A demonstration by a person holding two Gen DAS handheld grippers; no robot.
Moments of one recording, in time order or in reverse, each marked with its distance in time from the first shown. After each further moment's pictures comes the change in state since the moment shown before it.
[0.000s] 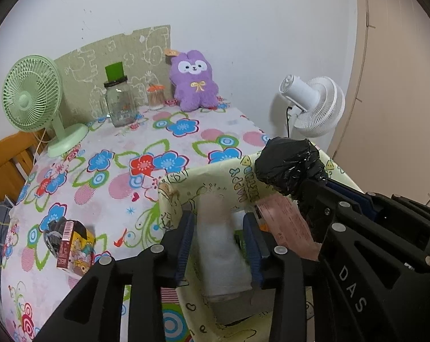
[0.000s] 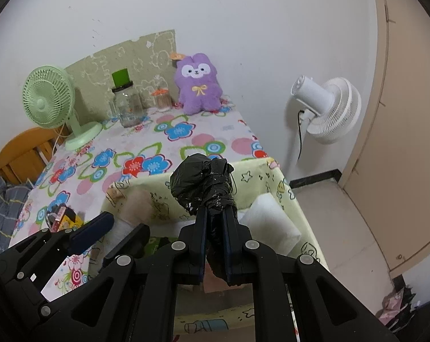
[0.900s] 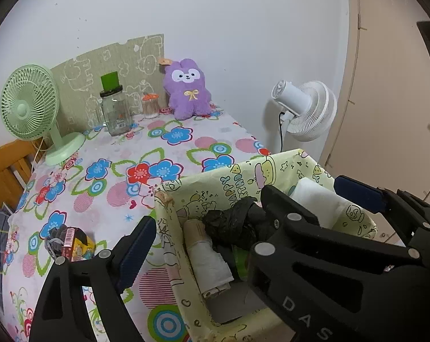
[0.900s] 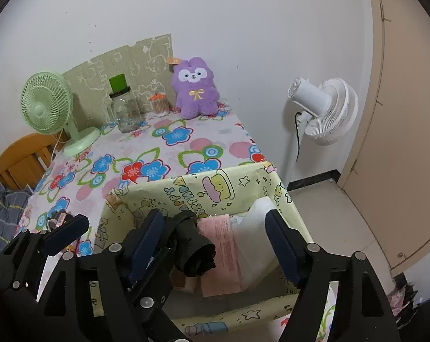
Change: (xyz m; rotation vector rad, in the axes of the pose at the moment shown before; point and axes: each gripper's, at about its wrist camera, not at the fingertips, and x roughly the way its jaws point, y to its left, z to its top) left arm -0.016 -0.003 0.001 0.023 -0.042 -0.022; right arm -0.006 0.000 0.004 0.013 -0.026 -0.009
